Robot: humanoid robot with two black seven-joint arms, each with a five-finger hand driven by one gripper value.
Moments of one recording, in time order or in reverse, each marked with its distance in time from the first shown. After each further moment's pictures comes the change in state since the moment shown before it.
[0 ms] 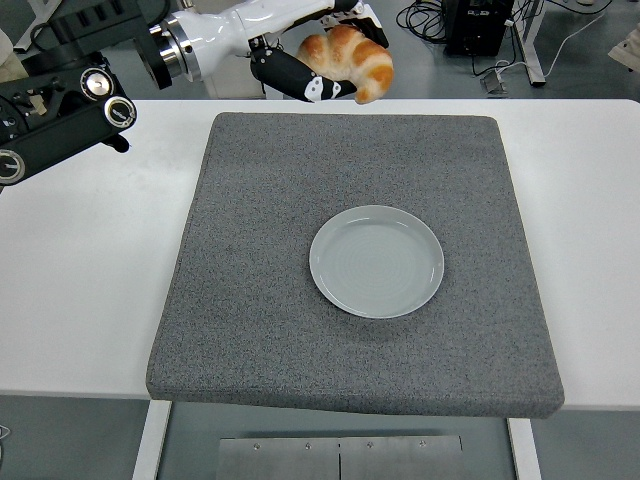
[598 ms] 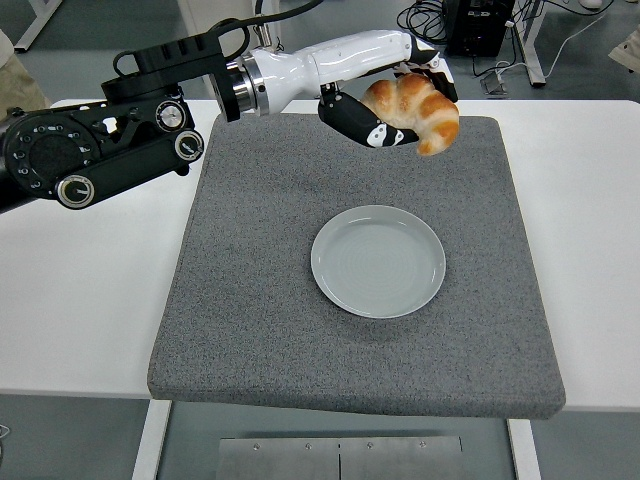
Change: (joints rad) left arm 0.016 -0.138 0.006 0.003 0.077 0.005 -0.001; right arm -0.001 0.000 0.000 0.000 0.000 0.000 0.000
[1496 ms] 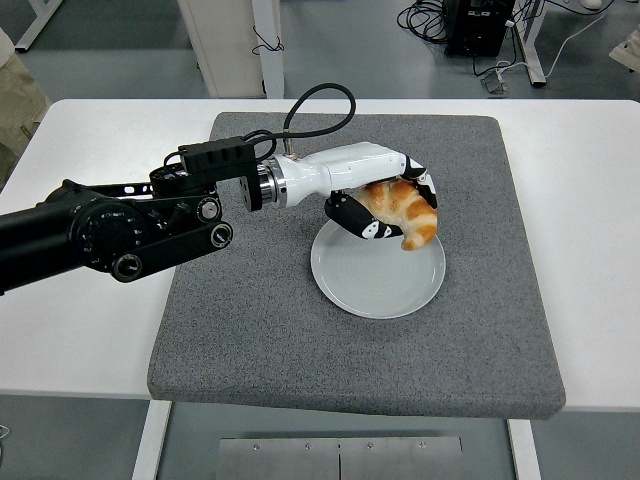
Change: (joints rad) left arm 0.172 -0.094 0.095 0.073 0.140 0.069 0.000; right arm 0.000 0.000 0.000 0.000 0.000 0.000 0.000
